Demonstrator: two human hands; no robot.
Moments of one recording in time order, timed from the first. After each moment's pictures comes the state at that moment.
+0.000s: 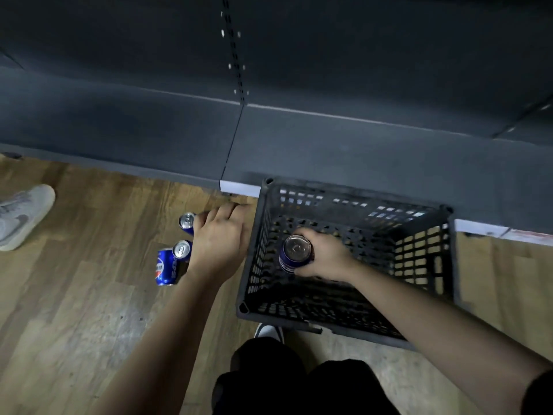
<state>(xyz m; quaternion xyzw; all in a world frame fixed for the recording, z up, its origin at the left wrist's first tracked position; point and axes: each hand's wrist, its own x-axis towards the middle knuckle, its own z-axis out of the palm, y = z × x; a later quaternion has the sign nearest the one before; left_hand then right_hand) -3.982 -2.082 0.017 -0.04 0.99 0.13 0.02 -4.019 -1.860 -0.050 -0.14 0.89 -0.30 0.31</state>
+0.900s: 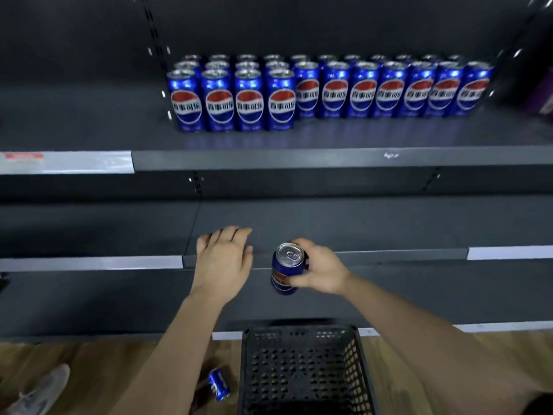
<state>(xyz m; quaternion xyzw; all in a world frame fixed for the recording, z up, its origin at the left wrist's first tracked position) -4.064 -2.041 0.521 0.09 0.98 0.12 -0.15 -4.086 -1.823 0.479 -0.11 0.90 -0.42 0.10</state>
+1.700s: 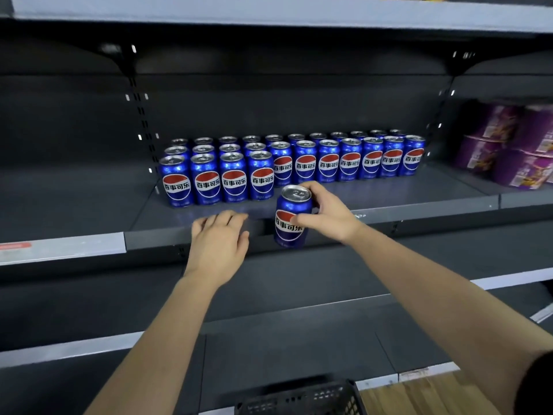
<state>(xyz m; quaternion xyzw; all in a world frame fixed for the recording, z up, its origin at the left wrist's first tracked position) -4.141 -2.037 0.644 0.17 0.95 0.11 -0.24 -4.157 -1.798 0.674 -0.10 0.86 -0.50 -0.06</state>
